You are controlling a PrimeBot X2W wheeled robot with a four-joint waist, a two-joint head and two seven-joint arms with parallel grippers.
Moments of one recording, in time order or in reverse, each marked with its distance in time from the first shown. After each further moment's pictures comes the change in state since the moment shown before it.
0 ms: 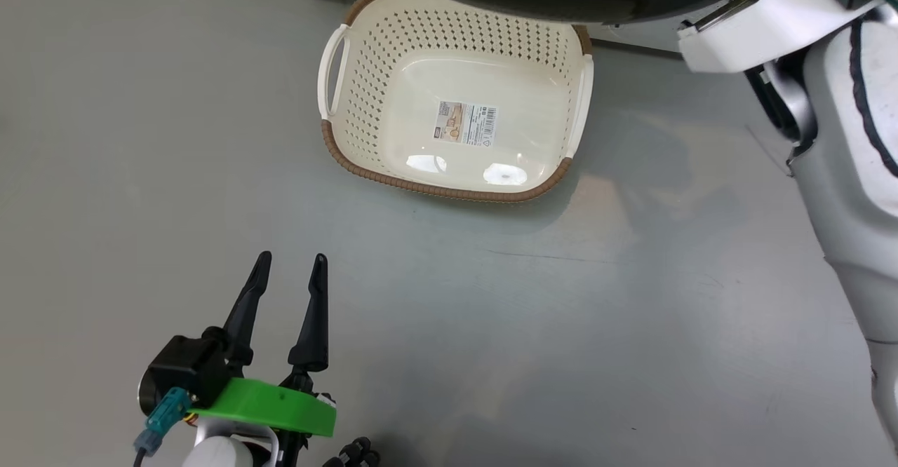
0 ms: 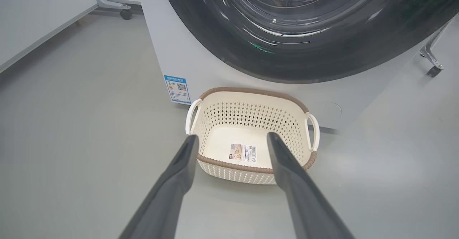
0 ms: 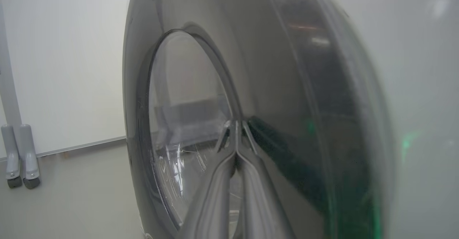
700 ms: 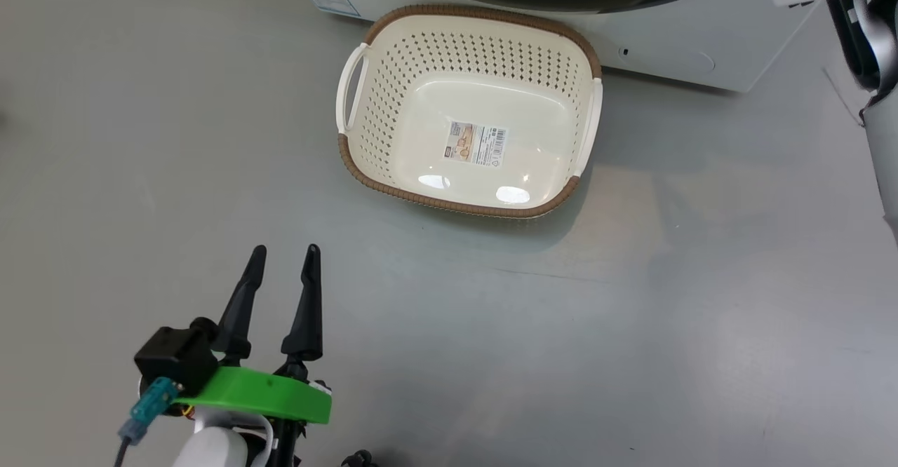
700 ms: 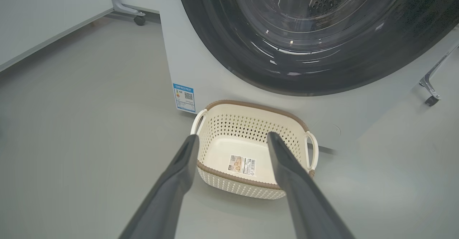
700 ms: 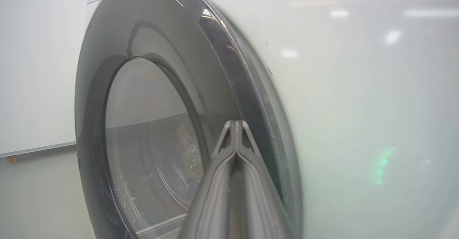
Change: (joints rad) left arm -0.024 -0.004 -0.014 0.021 -0.066 0.001 0.000; right arm -0.101 -0.065 -0.086 0.109 -0.043 -0.001 -0.002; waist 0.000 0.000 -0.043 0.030
